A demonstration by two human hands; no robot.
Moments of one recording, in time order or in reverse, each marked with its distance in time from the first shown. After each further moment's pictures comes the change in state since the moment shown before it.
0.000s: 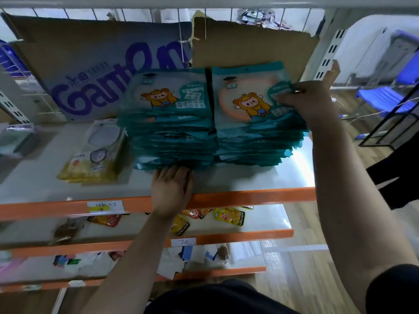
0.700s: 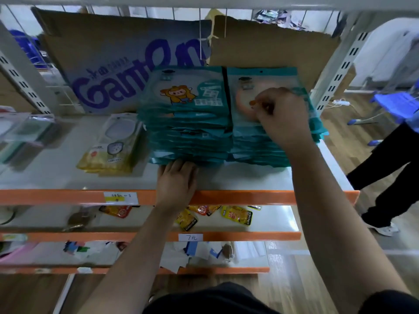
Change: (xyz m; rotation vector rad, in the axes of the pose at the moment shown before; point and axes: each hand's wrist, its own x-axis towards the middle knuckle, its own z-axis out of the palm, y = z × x) left_hand -0.002 -0.016 -0.019 0.048 -0.207 -0.100; right_hand -0.044 -0.027 0.063 -0.438 0.022 -0.502
